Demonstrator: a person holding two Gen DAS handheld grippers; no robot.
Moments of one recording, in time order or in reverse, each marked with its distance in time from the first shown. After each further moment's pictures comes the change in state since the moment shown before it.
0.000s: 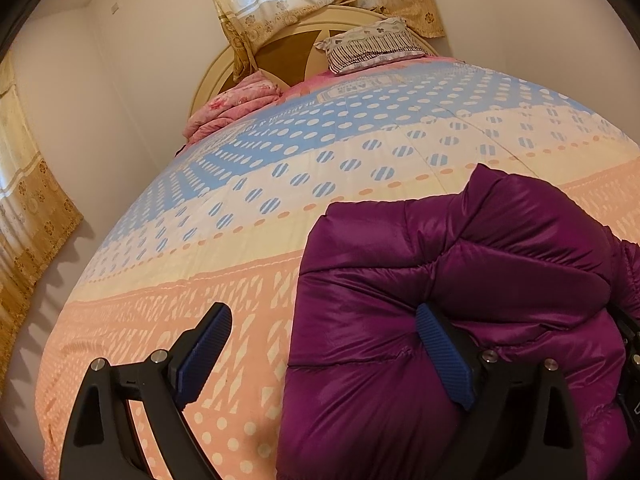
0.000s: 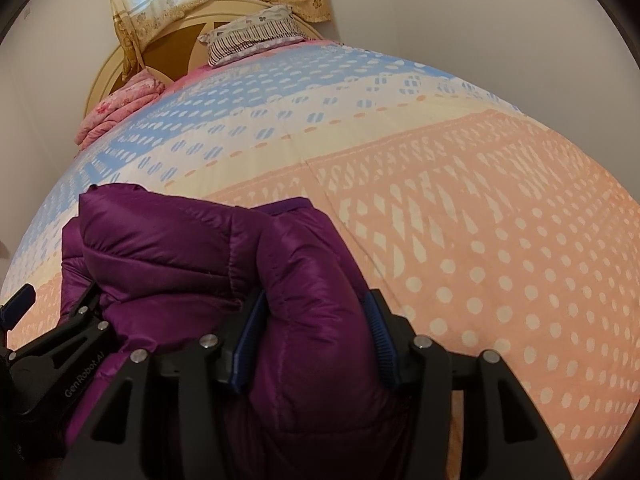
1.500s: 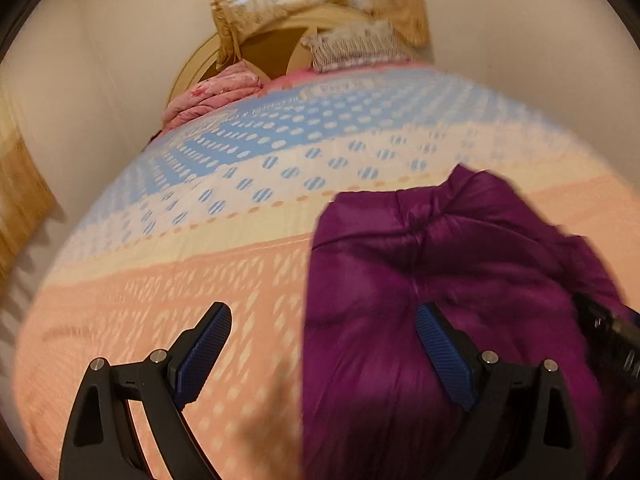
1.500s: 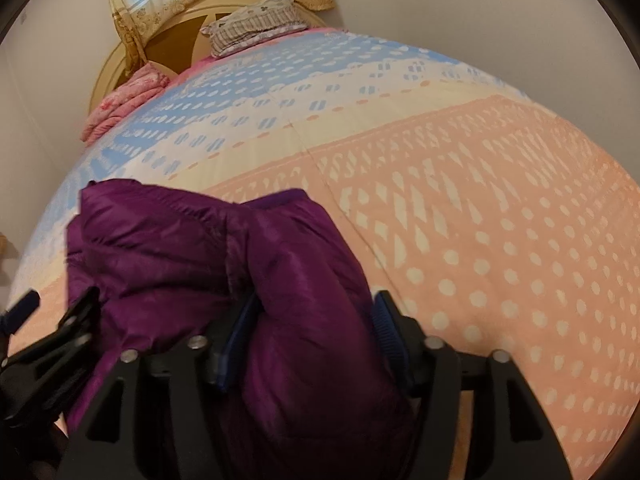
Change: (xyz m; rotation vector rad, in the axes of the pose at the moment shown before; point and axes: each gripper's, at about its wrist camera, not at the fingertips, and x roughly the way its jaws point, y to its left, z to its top) left arm -0.046 0.053 -0.019 -0.075 -0.004 -0.197; right arm -0.021 -0.027 -0.001 0.050 0.022 0.093
